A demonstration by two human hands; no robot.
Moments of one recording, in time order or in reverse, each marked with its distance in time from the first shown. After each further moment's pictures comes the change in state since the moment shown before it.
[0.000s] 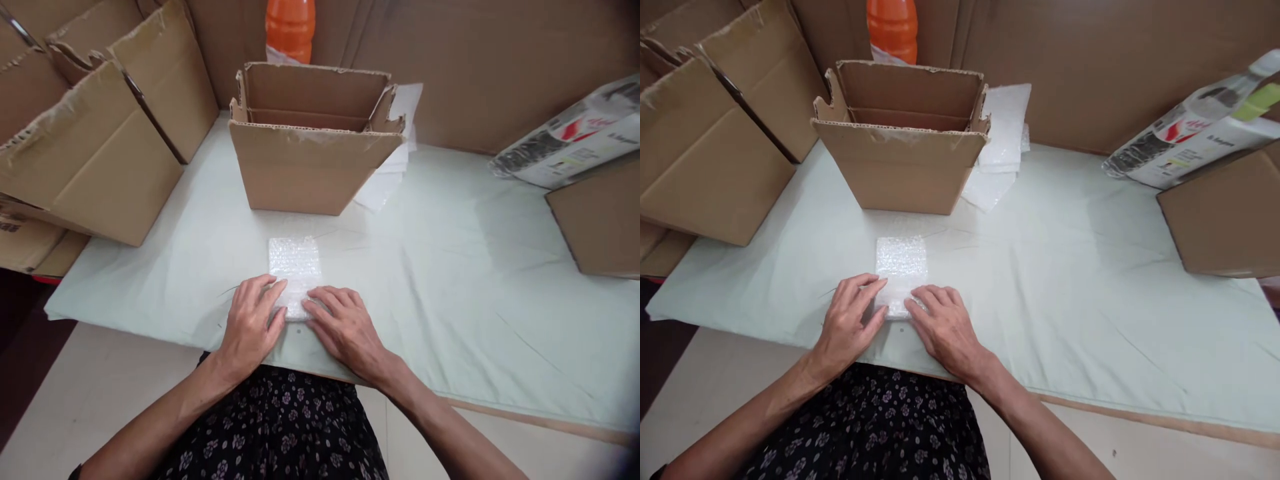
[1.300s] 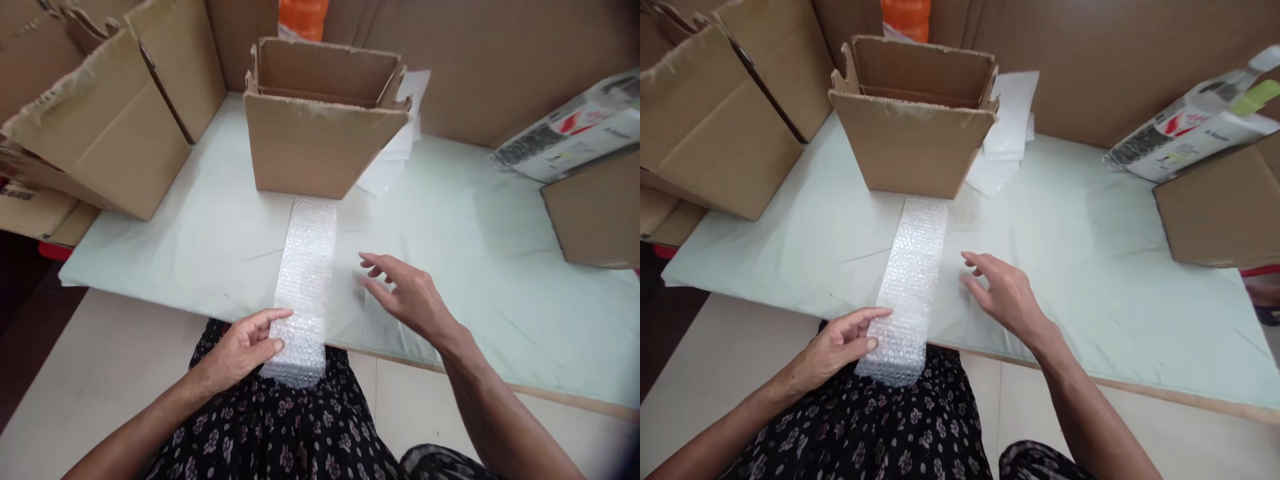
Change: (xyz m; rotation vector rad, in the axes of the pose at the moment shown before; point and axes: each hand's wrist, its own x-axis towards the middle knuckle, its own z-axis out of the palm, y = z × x) left_hand -0.066 0.014 -0.039 -1.154 -0.561 -0.868; right_hand -0.022 0.051 -0.050 0.121 -0.048 0.336
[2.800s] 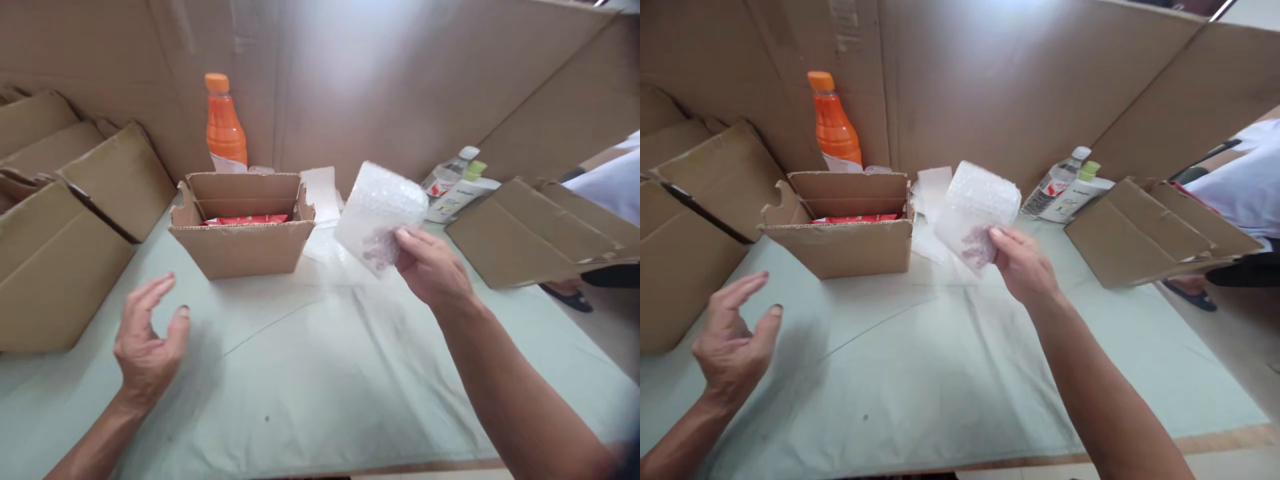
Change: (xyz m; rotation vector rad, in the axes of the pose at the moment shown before) left_hand 0.122 0.114 -0.058 0.788 0.848 1.133; right_hand 0.094 0.067 -0.118 0.954 0.447 0.237
